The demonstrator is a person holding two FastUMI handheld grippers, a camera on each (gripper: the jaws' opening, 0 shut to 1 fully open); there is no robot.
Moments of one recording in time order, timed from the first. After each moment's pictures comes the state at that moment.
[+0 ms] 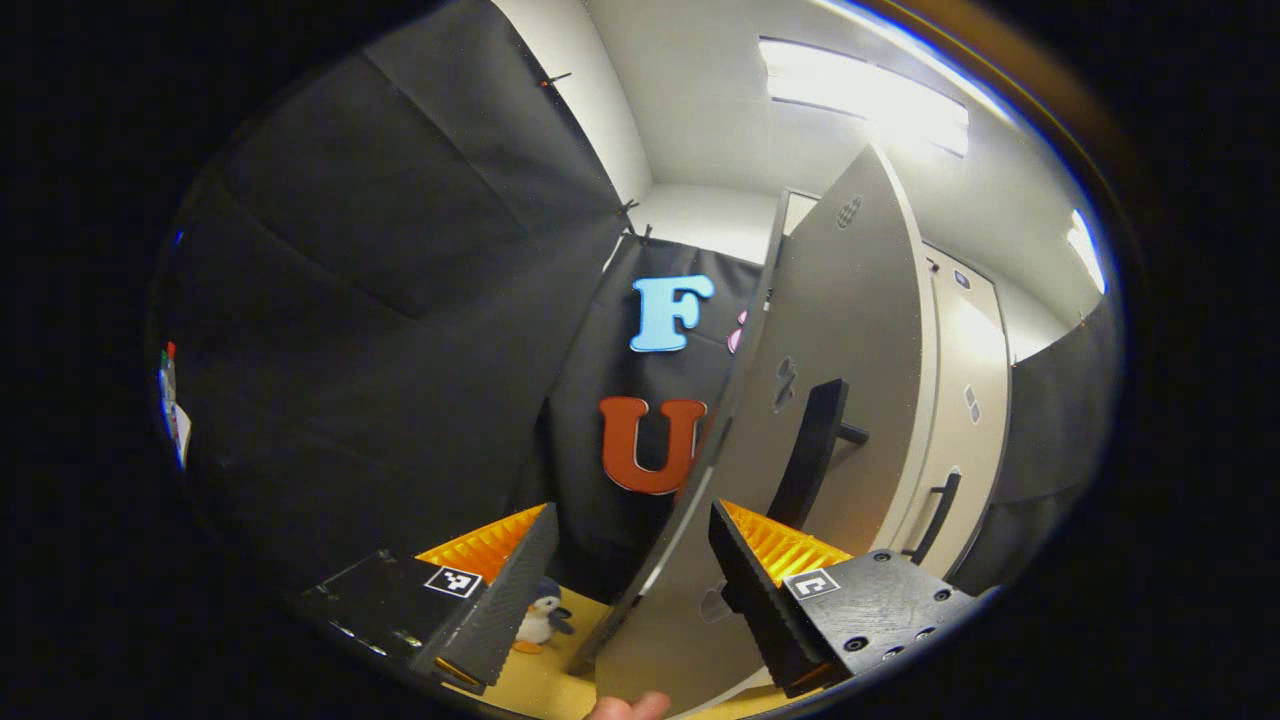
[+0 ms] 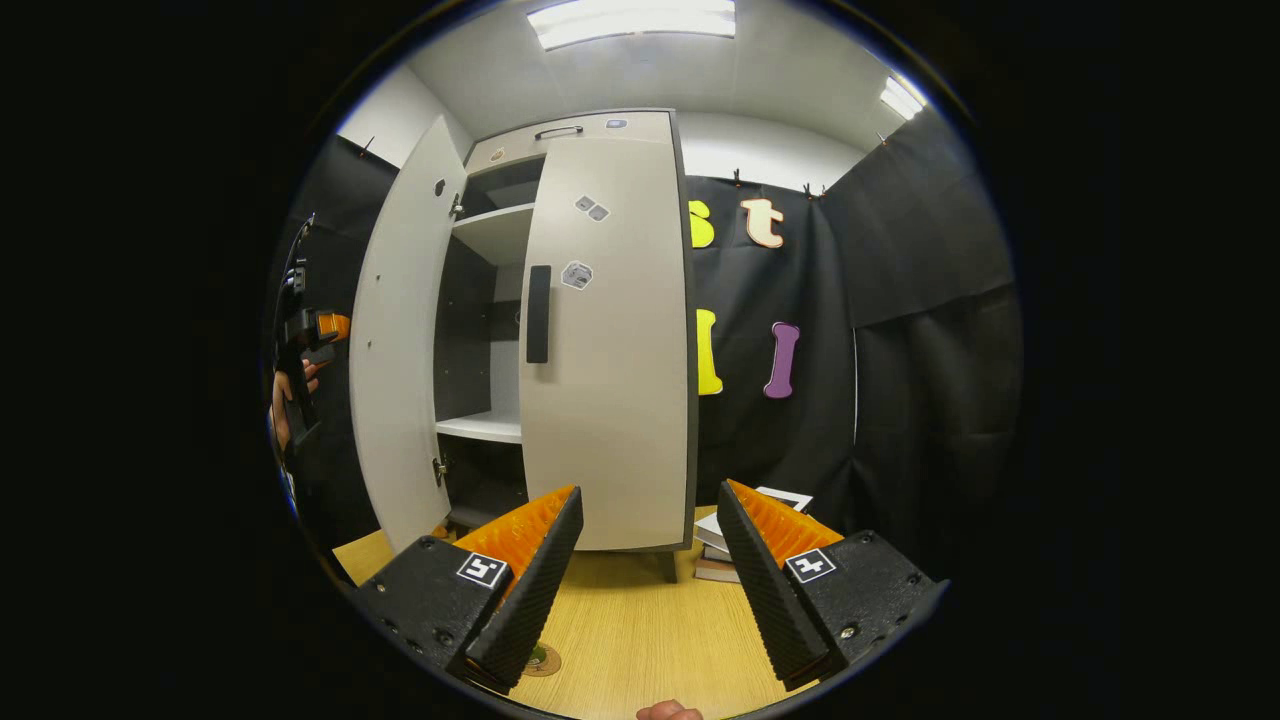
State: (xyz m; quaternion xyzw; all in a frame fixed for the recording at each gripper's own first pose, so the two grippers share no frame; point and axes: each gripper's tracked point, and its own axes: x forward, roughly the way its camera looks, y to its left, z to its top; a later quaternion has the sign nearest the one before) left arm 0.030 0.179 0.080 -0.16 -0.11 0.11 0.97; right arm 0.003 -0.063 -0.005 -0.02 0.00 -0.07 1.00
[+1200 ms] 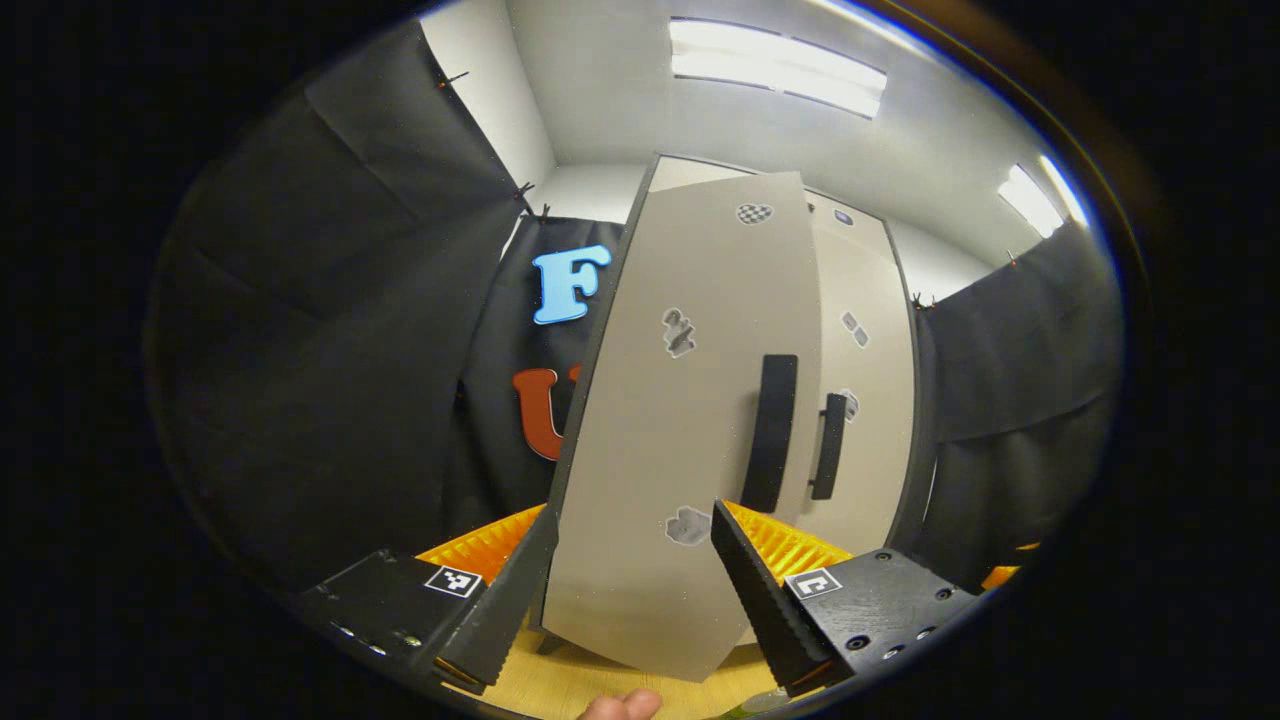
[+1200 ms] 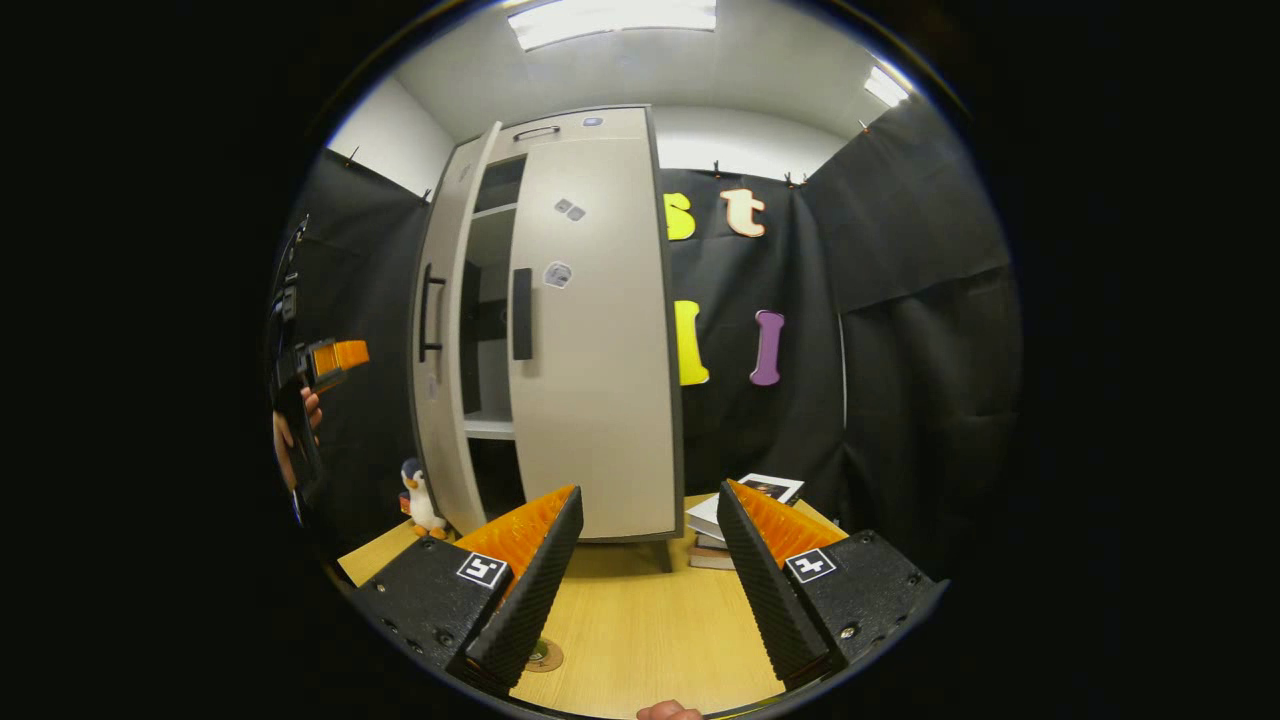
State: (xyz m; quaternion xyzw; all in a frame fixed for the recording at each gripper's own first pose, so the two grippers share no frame) left arm 0.005 0.069 0.044 -0.07 -0.08 0.01 0.99; right arm -0.008 -0.062 -0.008 0.00 0.01 -0.08 1.00
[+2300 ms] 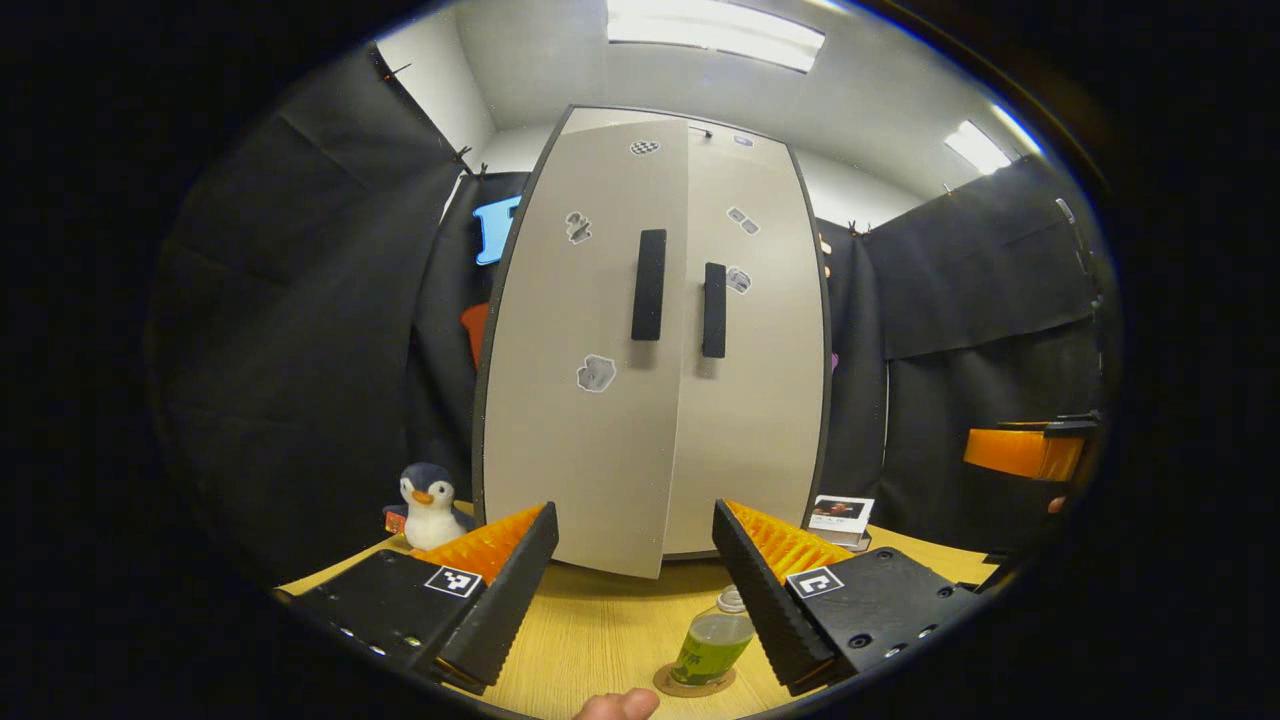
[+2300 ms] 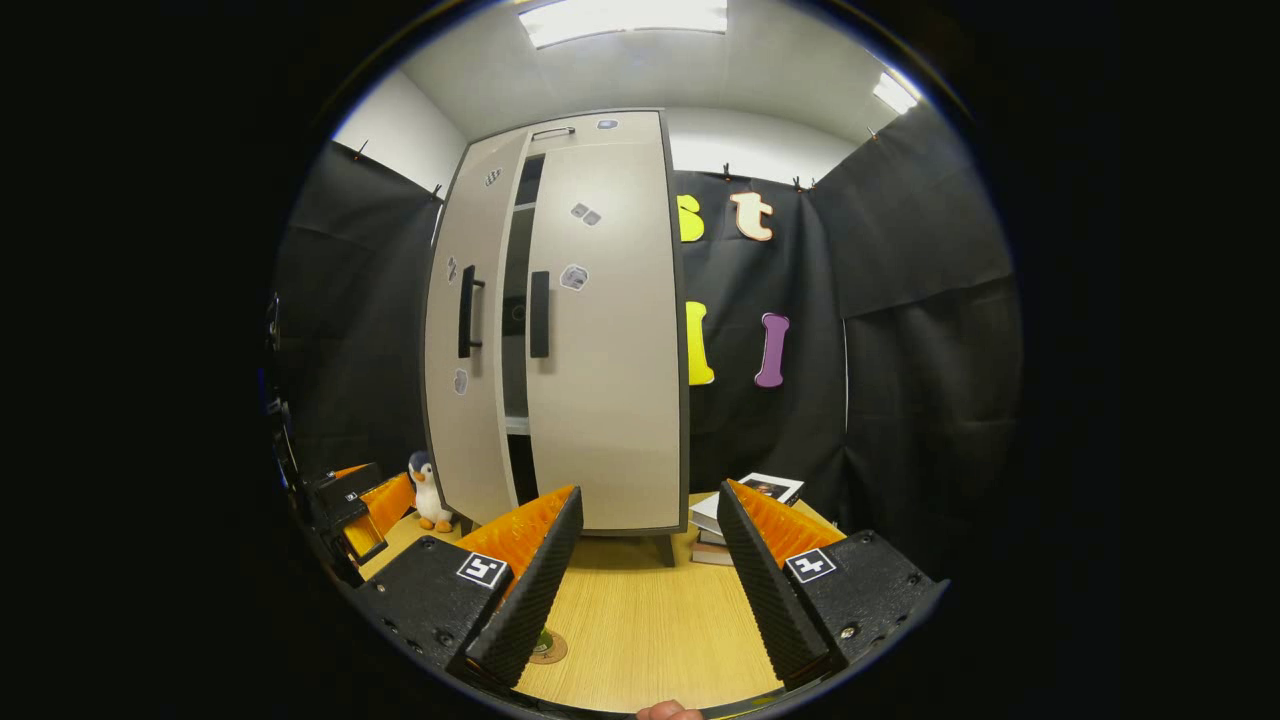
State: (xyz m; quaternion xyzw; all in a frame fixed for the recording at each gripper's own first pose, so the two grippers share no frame) left arm -0.048 -0.021 -0.067 -0.04 -0.01 -0.03 1.00; right arm -0.032 -0.056 0.002 -0.02 0.01 -0.09 1.00
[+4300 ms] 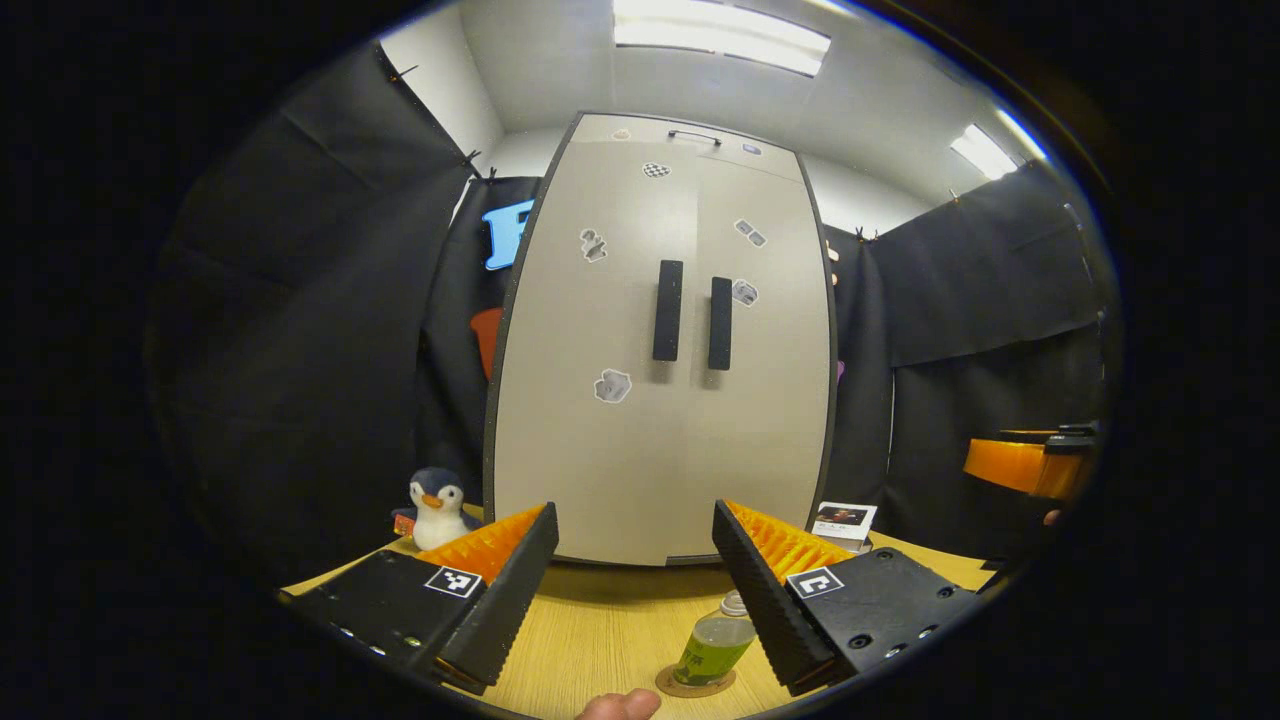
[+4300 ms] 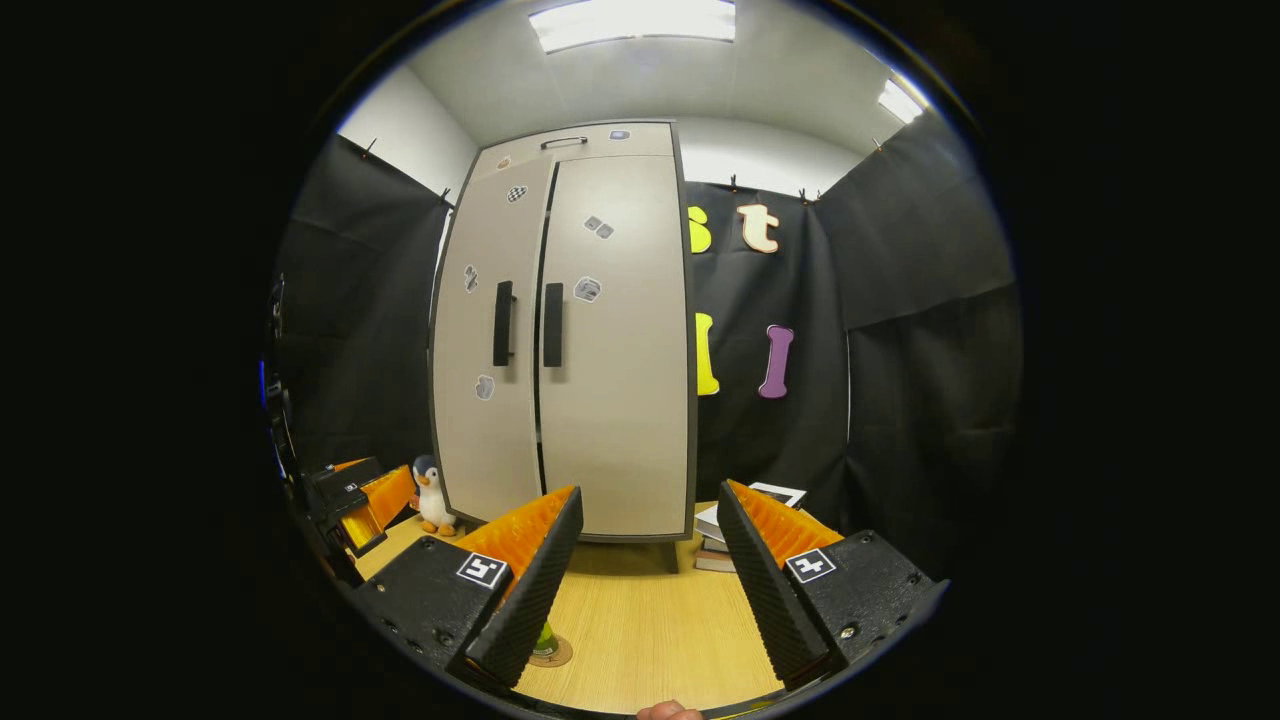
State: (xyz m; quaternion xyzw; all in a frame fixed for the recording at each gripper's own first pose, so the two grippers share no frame) left arm -0.056 -0.019 -0.061 -0.04 -0.01 -0.03 1.00; right arm -0.036 -0.043 0.006 -0.02 0.00 -0.08 1.00
